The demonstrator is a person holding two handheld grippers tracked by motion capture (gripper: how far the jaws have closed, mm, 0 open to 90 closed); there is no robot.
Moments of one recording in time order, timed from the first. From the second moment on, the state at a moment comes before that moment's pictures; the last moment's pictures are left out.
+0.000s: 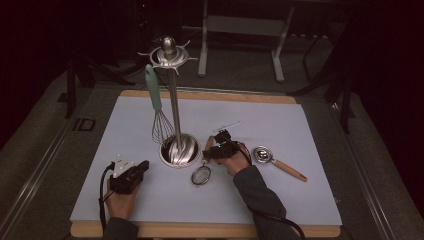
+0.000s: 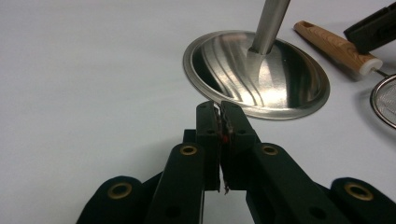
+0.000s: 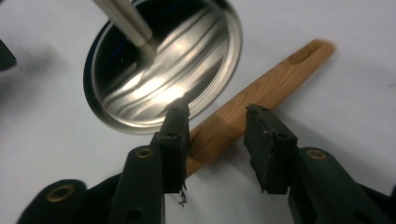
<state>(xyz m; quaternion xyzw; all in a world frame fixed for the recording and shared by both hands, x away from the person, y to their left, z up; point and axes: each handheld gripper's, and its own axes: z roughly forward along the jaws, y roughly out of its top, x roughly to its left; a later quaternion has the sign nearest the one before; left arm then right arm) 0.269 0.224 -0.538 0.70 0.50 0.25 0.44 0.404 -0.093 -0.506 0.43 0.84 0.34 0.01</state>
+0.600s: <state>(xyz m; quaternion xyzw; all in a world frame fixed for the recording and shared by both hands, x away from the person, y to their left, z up) 0.269 0.223 -0.538 0.70 0.50 0.25 0.44 0.410 -0.084 -0.505 0.48 0.82 0.31 -0.01</state>
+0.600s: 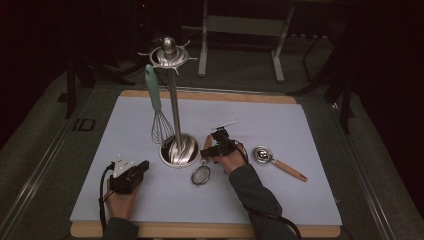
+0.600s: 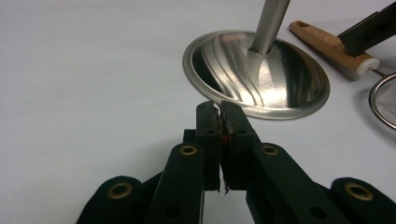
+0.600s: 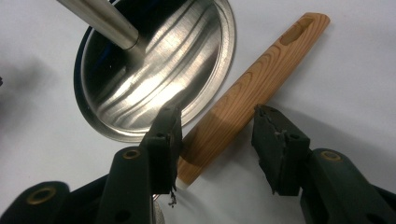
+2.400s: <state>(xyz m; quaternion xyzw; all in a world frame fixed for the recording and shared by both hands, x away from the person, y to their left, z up) 0.269 0.223 -0.538 0.70 0.50 0.25 0.44 0.411 -0.083 -0.498 0.45 0.84 0.29 -0.08</state>
